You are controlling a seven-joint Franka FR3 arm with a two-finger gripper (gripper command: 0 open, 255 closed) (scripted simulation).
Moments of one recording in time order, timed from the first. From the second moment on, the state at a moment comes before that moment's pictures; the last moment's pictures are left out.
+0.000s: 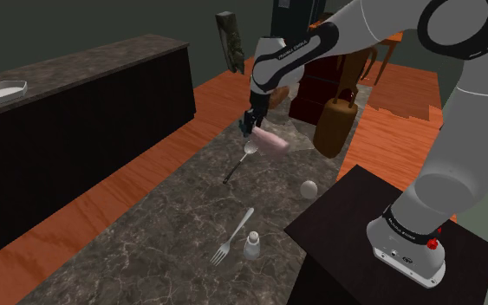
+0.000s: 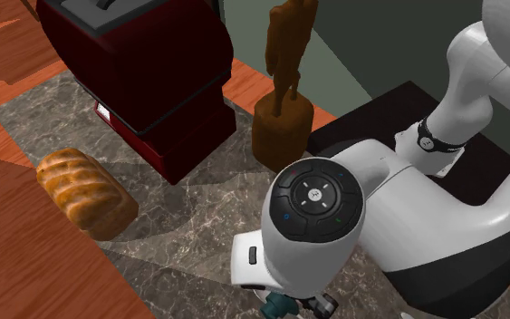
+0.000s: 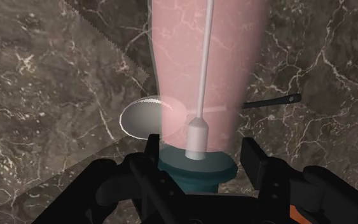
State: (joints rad) arm -0.07 0.27 0.19 -2.03 0.12 2.31 -0.21
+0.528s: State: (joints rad) arm -0.07 0.21 0.19 -1.99 0.13 2.21 -0.20
